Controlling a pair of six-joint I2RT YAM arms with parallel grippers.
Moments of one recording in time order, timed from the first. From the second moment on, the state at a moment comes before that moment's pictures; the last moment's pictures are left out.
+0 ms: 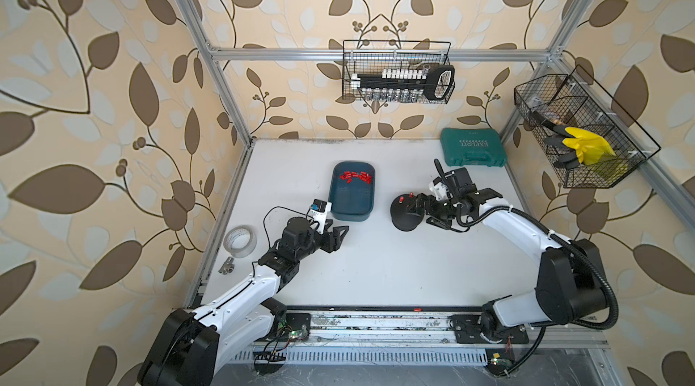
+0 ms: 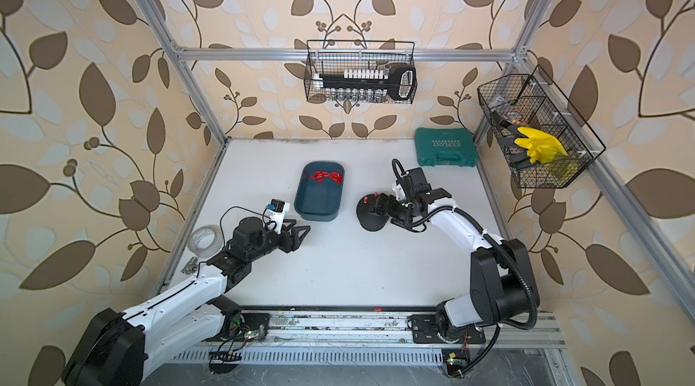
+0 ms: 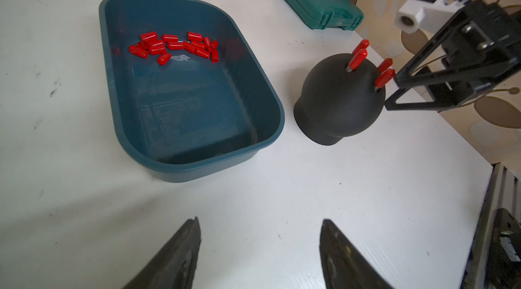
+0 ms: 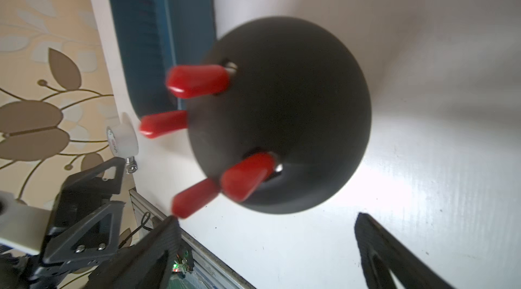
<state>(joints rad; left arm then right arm) -0.41 0.94 0.30 0.21 0.28 -0.26 0.26 1.45 1.01 -0.60 -0.45 0.61</state>
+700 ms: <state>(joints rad) -0.41 0.96 0.32 0.22 0.26 -0.25 0.23 1.62 1.09 -0.51 -0.45 0.64</state>
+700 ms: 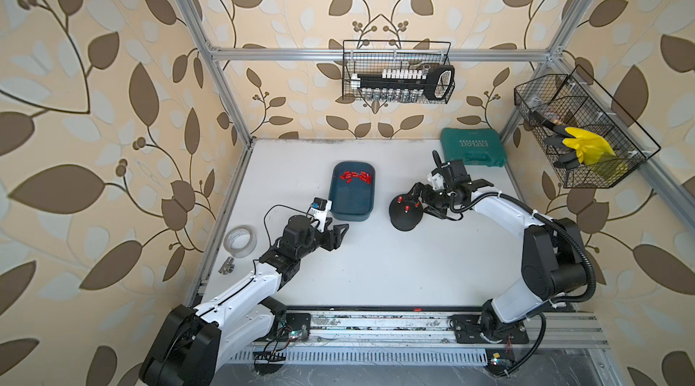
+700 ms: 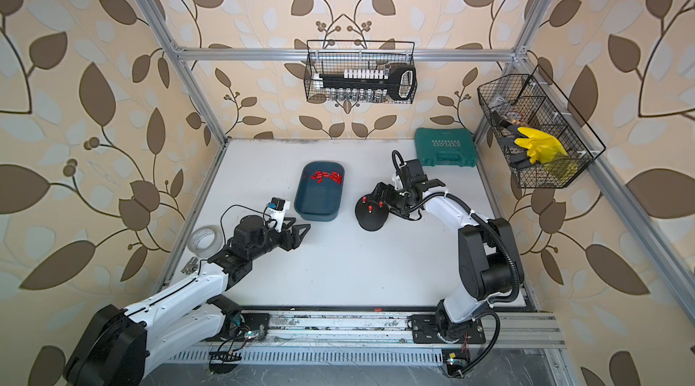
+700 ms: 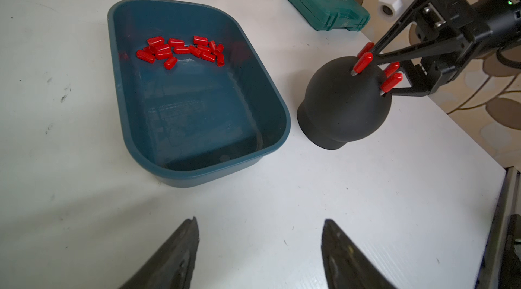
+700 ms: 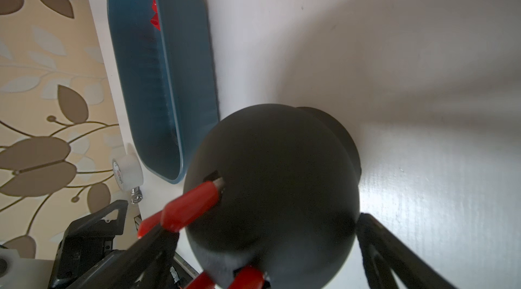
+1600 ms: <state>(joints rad) -0.41 0.97 0.32 0.22 0.26 -0.24 0.27 1.68 1.18 -0.54 -0.36 0.56</state>
